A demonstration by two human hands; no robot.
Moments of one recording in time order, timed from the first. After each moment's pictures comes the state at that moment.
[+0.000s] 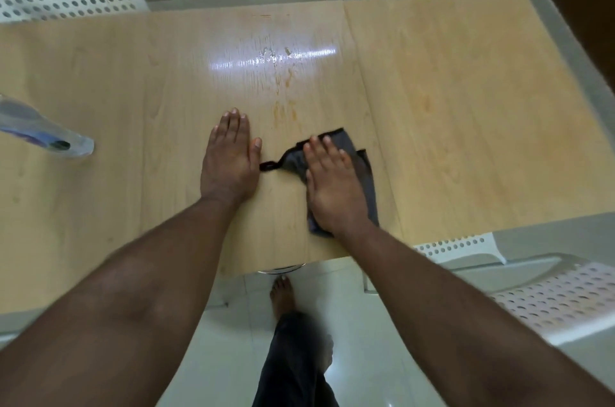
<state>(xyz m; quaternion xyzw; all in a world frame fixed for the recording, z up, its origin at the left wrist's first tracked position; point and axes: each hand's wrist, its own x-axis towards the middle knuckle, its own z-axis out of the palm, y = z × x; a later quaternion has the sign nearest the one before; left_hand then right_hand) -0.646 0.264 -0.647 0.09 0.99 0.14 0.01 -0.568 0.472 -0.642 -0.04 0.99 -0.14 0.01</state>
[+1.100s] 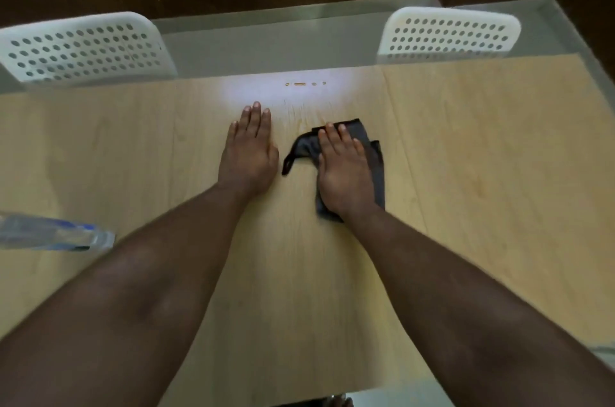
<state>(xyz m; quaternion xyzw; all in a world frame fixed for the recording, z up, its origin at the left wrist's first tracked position) -0.841 0.244 -0.641 0.12 0.98 0.12 0.03 -0.785 0.445 -0.639 -0.01 0.99 -0.13 0.01</state>
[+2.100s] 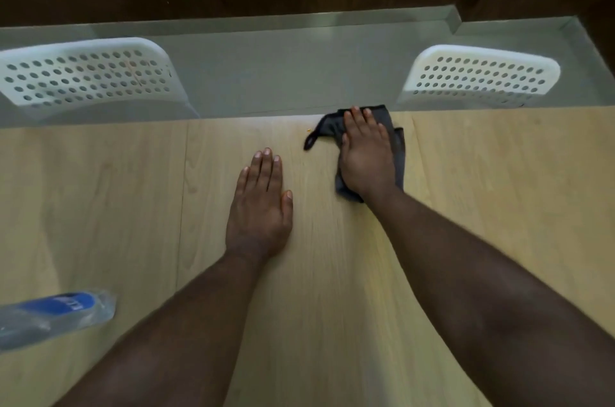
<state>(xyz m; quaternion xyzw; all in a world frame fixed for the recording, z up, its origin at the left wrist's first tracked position) -0.858 0.237 -0.651 0.09 0.99 0.10 0.03 -0.942 0.456 -0.630 0.02 0.99 -0.12 0.00</state>
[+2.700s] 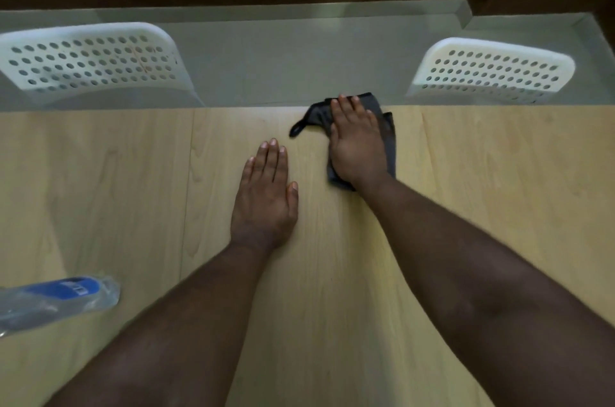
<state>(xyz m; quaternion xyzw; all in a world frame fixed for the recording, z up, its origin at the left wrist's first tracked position) -0.860 0.238 -0.649 0.09 0.99 0.11 0.03 -0.957 0.431 -0.632 -0.03 0.99 -0.12 0.00</state>
